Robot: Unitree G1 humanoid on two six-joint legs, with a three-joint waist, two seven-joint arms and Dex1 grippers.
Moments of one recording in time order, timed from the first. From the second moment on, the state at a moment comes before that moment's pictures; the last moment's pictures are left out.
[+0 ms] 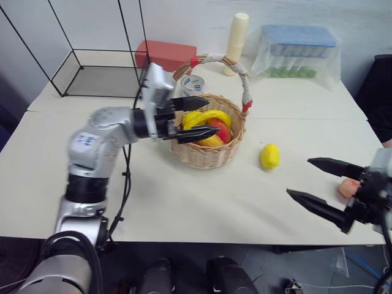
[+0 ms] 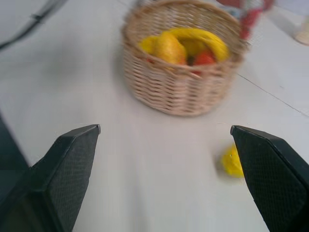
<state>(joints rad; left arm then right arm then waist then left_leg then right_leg) -0.84 0.55 0.04 -0.09 -0.63 0.69 -1.08 0.31 -0.99 -0.78 -0.80 1.12 0.79 0.56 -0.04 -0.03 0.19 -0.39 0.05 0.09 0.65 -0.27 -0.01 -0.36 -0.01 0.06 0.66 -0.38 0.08</state>
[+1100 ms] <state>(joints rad) -0.87 0.68 0.02 -0.11 -0.67 0.65 -1.22 -0.37 -0.56 -0.13 -0.19 0.58 0.88 0.19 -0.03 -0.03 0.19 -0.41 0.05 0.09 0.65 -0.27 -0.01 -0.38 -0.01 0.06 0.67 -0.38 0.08</state>
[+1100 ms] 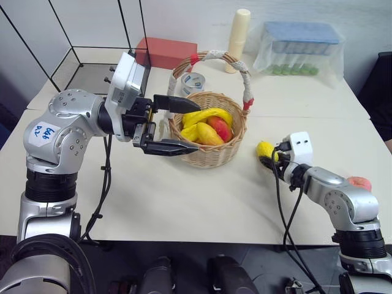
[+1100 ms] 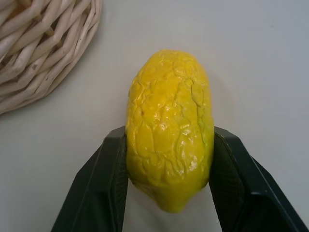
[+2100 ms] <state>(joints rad) -0.89 0.65 0.03 -0.03 -0.66 0.60 -1.17 -0.73 -0.39 -0.03 -0.27 0.67 1.03 0.23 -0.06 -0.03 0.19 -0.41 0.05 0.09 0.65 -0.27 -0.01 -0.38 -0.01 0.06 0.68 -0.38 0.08</state>
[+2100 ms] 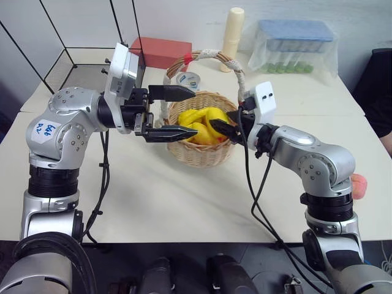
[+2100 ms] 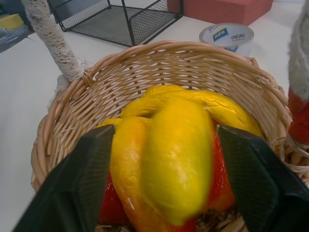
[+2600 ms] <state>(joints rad) -0.90 0.58 -0.03 -0.02 -0.65 0.60 -1.24 0.06 -0.74 -0.91 -0.74 1.13 1.27 0.24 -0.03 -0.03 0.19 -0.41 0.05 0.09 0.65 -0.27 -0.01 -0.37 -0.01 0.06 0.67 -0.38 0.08</state>
